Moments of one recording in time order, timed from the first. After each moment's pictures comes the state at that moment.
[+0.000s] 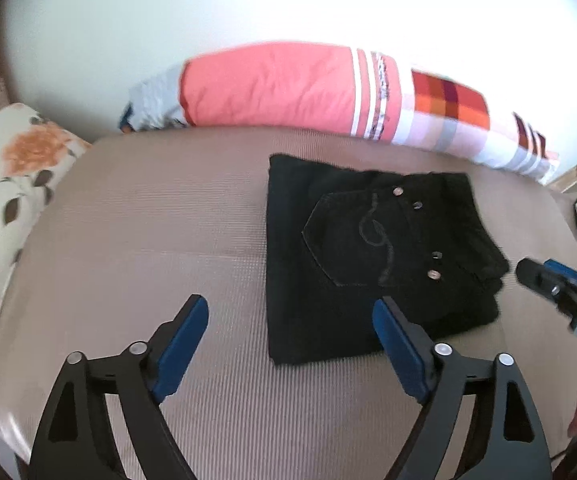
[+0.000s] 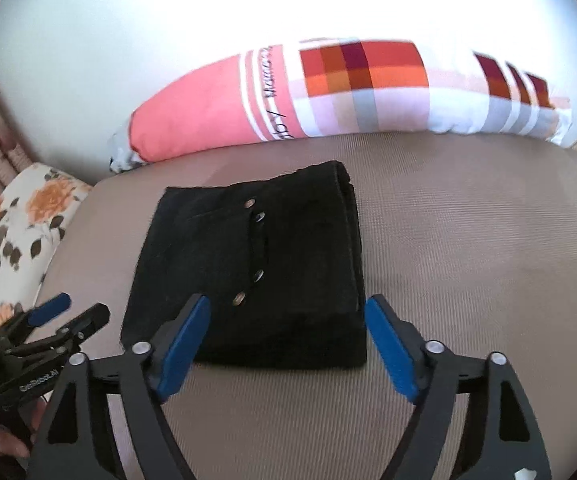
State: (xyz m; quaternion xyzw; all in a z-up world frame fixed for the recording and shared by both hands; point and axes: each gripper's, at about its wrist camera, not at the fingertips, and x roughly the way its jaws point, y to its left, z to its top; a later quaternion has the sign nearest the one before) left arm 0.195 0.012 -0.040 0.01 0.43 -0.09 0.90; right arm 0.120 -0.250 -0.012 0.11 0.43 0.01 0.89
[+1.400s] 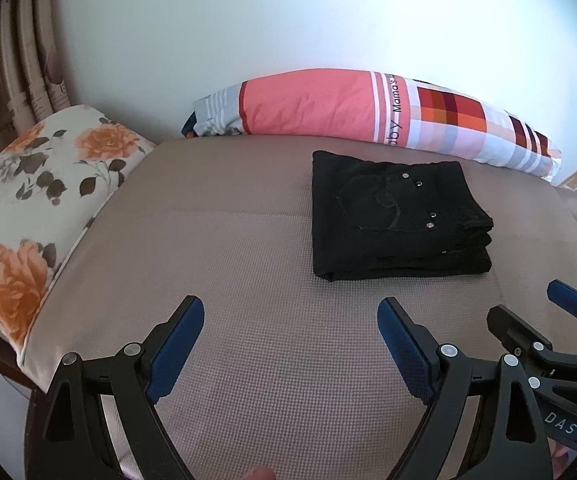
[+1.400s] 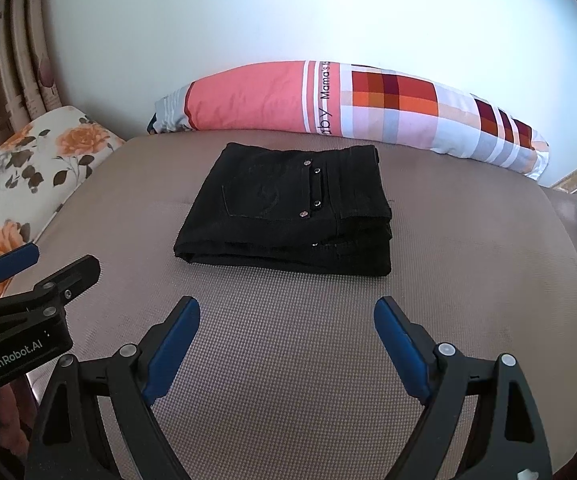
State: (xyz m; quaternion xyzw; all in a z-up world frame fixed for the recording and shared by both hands) left arm 0.077 0.036 -0.013 0.03 0.40 -0.02 0.92; right arm 0.008 -0.169 0.002 0.02 0.41 0.01 0.91
